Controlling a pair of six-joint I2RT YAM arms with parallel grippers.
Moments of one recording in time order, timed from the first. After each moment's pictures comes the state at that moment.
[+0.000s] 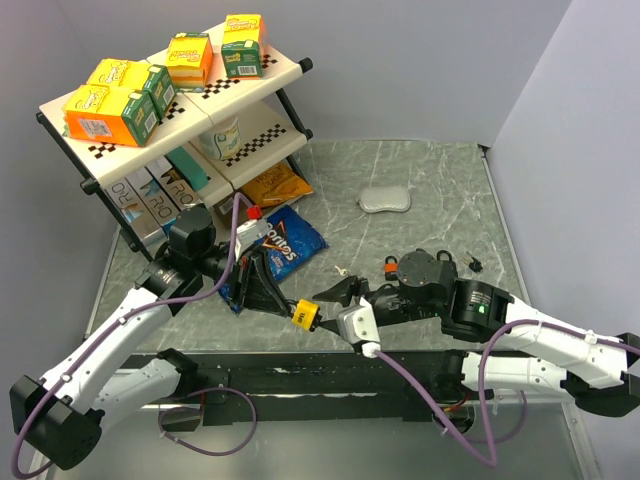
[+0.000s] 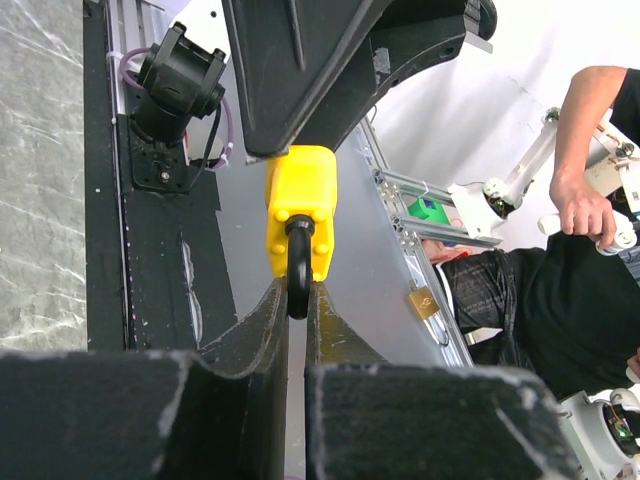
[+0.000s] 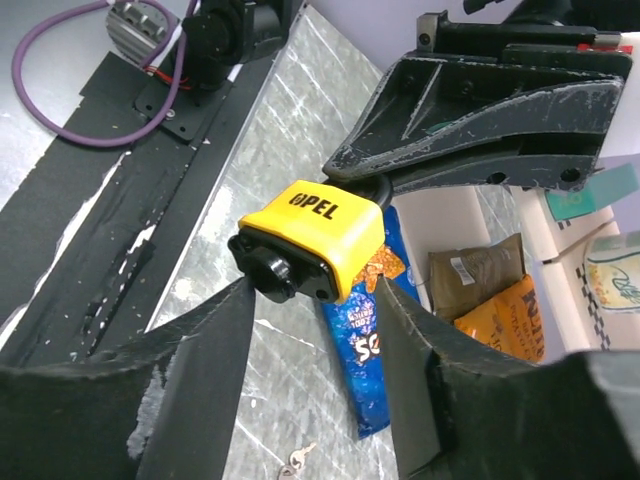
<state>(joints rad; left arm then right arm) -0.52 0.93 0.82 -0.09 1.42 -0.41 1.20 0.86 1.03 -0.47 -0.41 -0.82</state>
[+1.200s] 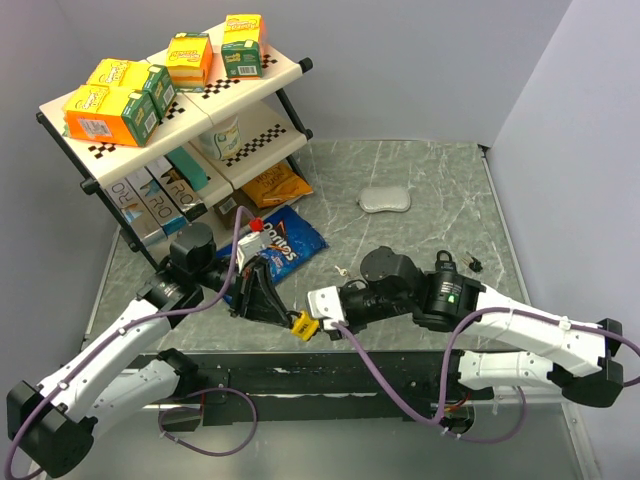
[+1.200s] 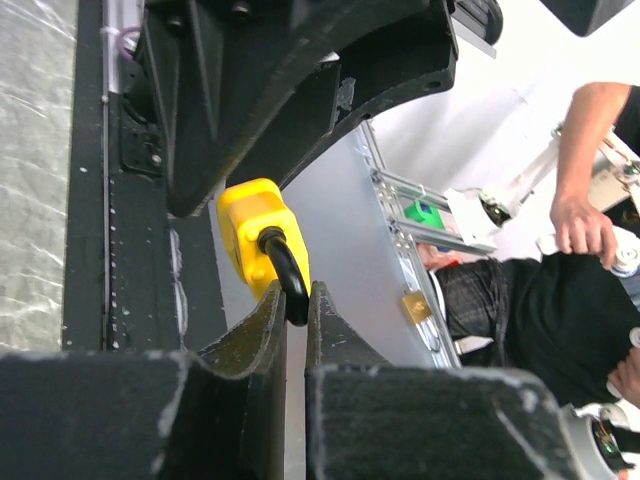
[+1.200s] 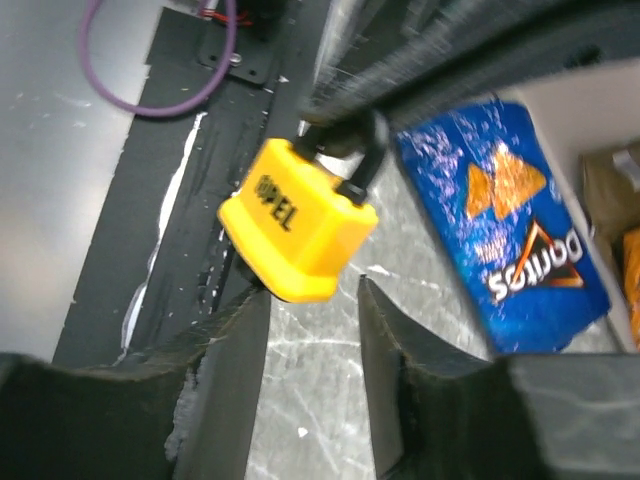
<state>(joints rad) -0.58 0.86 0.71 -0.01 1.35 -0.51 1.19 1.01 1.08 -0.60 -0.37 -0.57</state>
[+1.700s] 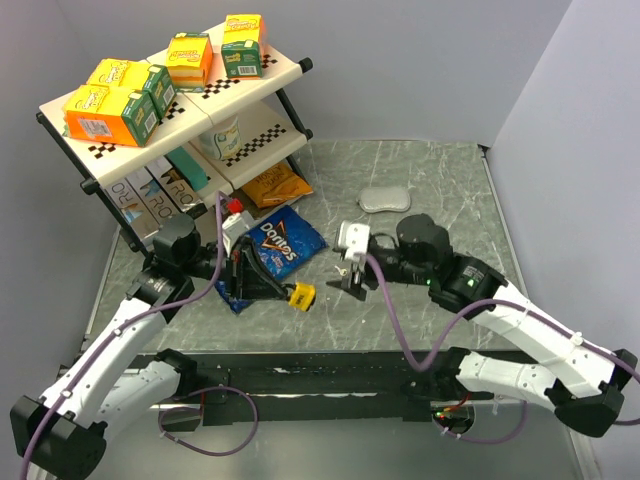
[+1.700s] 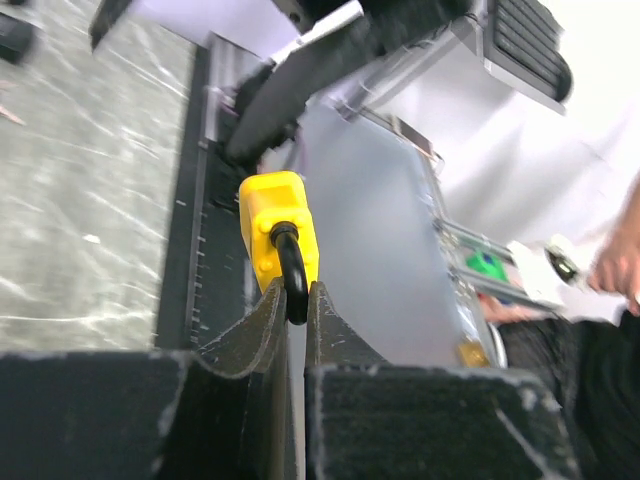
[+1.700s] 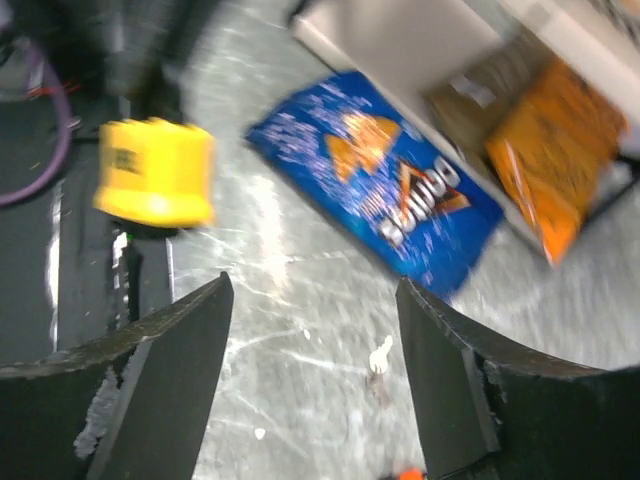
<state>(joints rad) -0.44 0.86 0.75 -0.02 1.30 -0.47 0.95 0.96 1.08 -0.49 -0.35 -0.45</state>
